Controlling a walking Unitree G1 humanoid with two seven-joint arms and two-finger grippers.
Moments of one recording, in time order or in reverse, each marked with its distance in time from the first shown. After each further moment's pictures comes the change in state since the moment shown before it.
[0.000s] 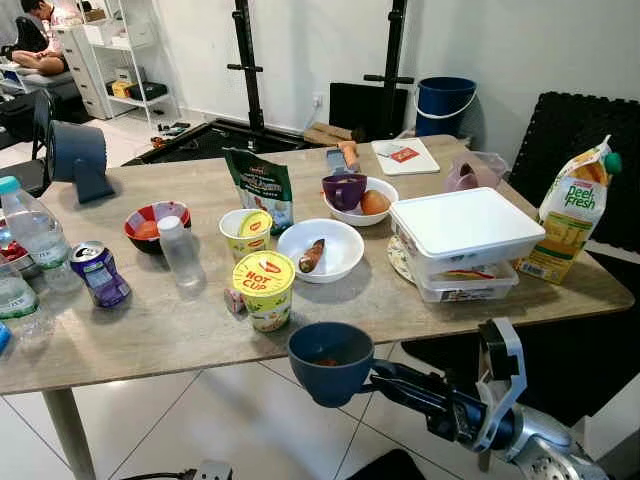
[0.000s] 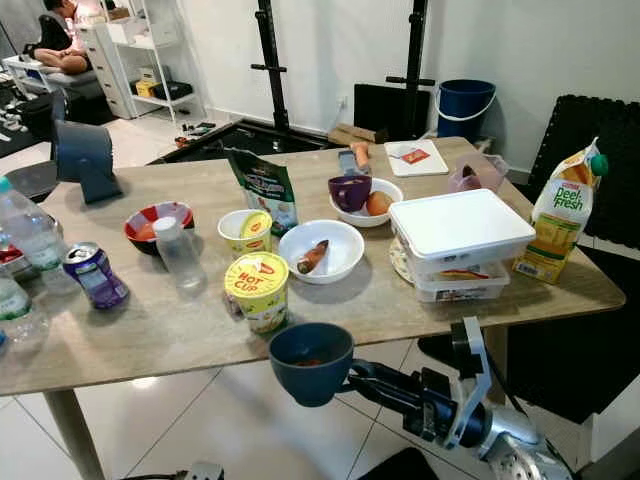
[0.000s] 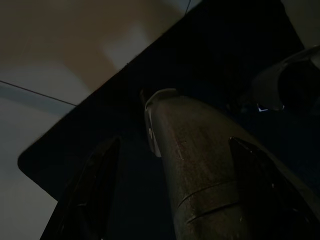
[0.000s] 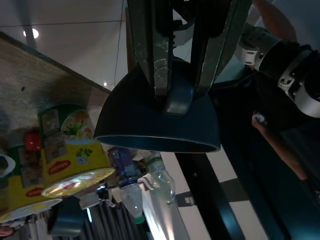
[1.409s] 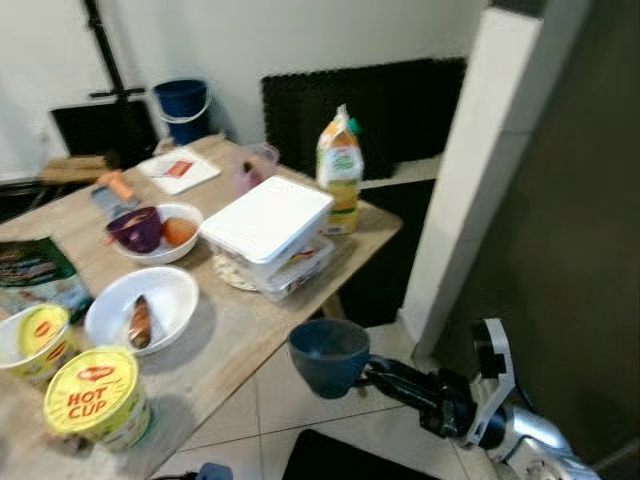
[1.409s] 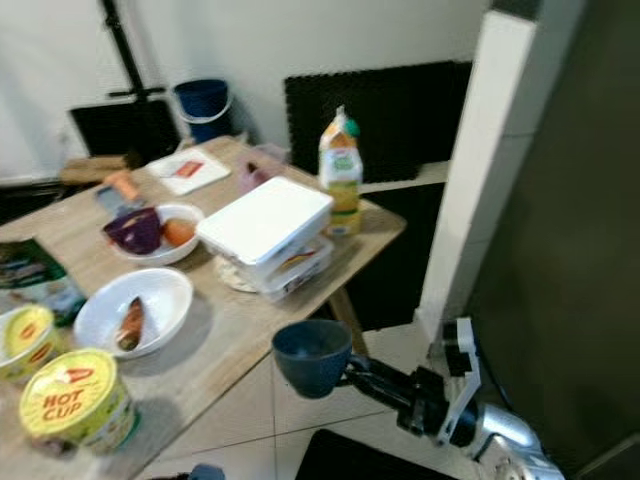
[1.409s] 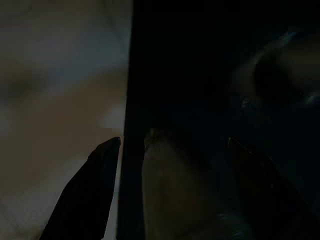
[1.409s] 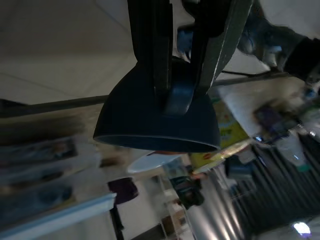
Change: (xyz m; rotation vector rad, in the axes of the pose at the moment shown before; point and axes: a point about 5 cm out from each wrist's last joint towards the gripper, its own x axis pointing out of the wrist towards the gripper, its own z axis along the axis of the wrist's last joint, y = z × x) left arm 0.002 0.001 0.013 0.046 -0.016 -0.004; right arm -0.002 -0.006 0.004 -0.047 0.017 -0.101
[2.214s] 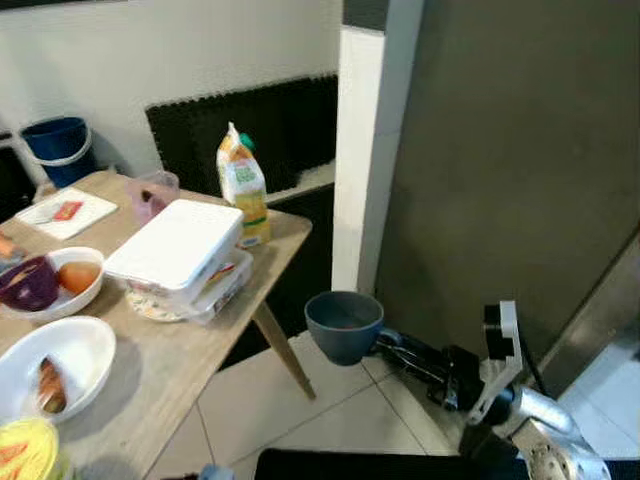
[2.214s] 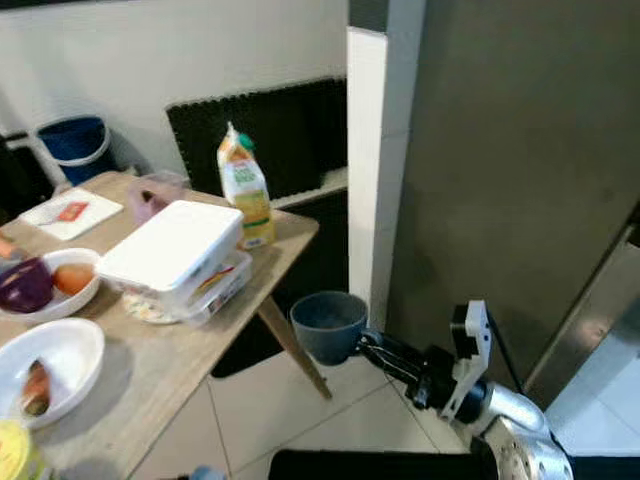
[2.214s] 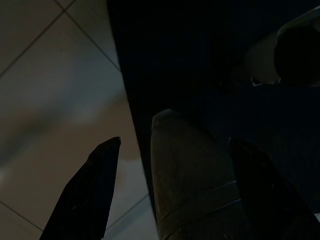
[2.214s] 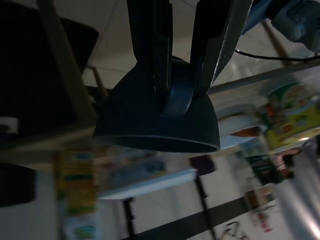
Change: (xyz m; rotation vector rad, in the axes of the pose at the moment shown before) left arm -0.002 -0.002 -0.019 -0.023 0.053 -0.003; right arm 0.001 -0.013 0.010 -0.102 -0.006 -0.100
